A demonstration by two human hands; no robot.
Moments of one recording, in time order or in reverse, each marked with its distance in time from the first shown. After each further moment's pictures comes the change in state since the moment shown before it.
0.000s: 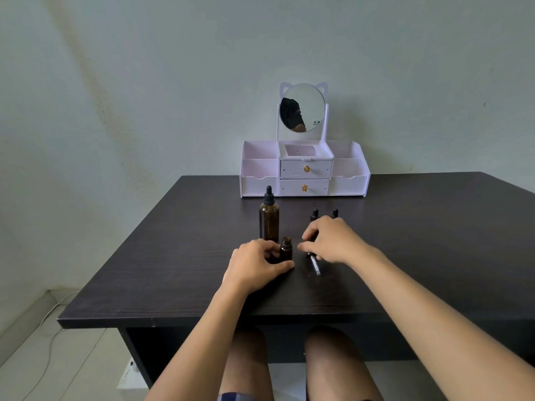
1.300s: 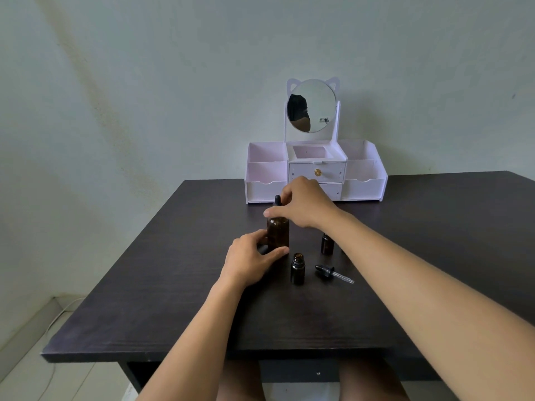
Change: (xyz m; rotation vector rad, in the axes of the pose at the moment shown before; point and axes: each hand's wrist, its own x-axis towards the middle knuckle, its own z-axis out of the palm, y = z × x) left_hand 0.060 -0.038 -0.006 -0.145 0.092 -0.017; right_hand 0.090 -0.062 -0.013 0.086 0.186 -0.209
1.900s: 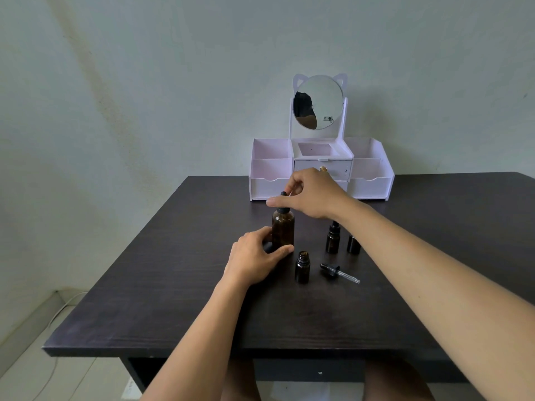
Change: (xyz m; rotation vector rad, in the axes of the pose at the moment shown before) left_hand 0.000 0.001 0.001 0.087 -0.001 0.008; right_hand 0.000 0.003 -0.015 0.117 -0.039 -0.009
